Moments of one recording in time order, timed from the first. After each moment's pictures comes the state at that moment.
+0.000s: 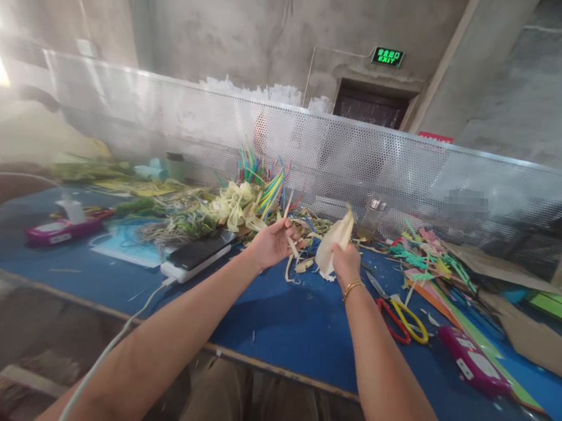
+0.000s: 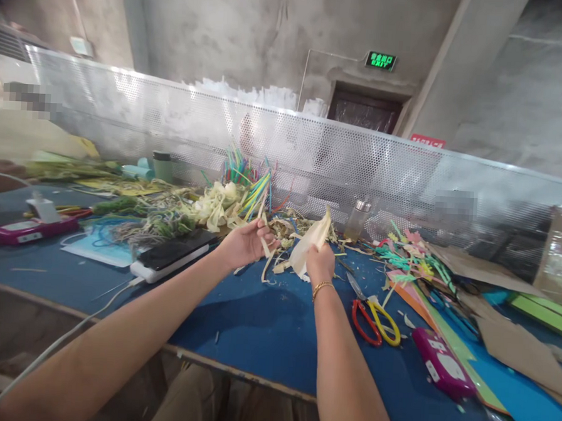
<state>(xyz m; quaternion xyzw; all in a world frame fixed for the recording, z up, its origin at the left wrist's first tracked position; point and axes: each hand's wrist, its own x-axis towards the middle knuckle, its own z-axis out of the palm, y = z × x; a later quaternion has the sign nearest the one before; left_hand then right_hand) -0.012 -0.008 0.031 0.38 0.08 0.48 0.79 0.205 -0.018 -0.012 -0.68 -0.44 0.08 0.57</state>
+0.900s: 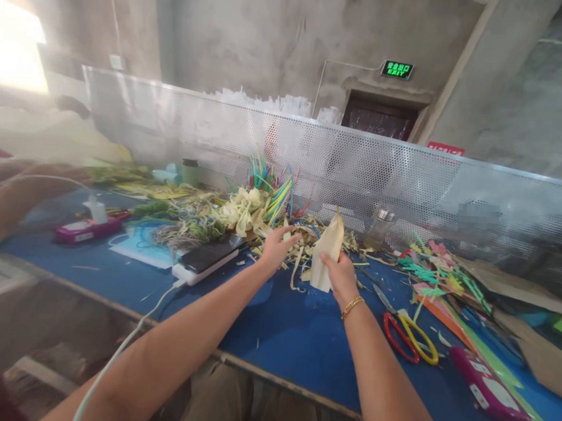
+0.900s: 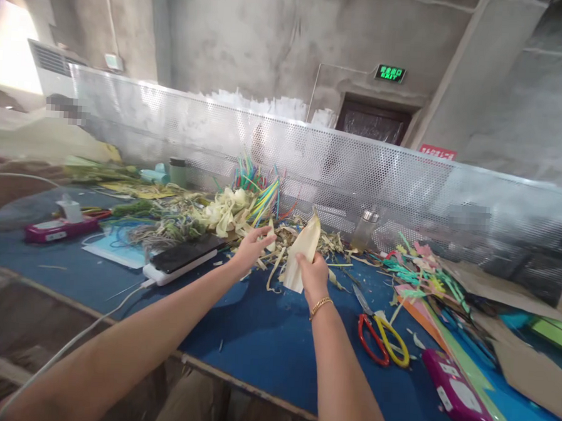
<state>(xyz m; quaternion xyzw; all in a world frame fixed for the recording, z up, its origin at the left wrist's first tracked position) -0.003 0.017 0.005 0.51 0.39 0.62 0.45 0.168 -0.031 -0.007 -0.58 -0.47 0.24 0.61</state>
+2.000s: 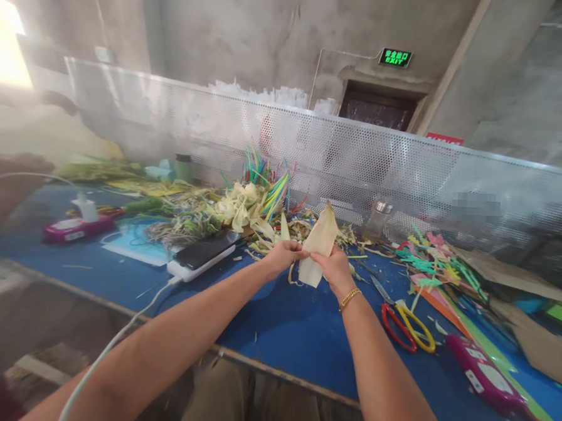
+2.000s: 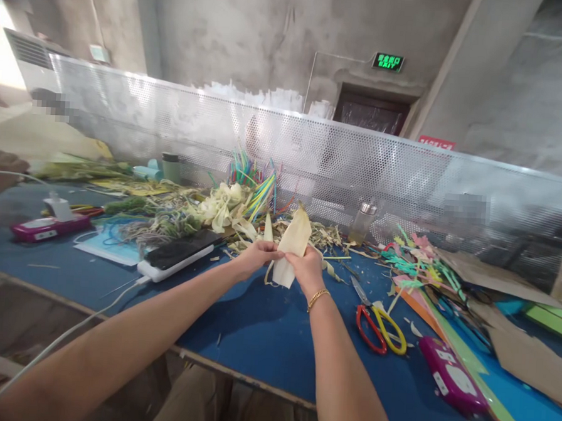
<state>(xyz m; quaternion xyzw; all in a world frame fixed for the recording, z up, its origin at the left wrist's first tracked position) 0.013 0.004 -0.014 0.61 0.32 0.46 0.56 0.162 -0.029 -0.010 -0.55 -0.54 0.26 0.58</state>
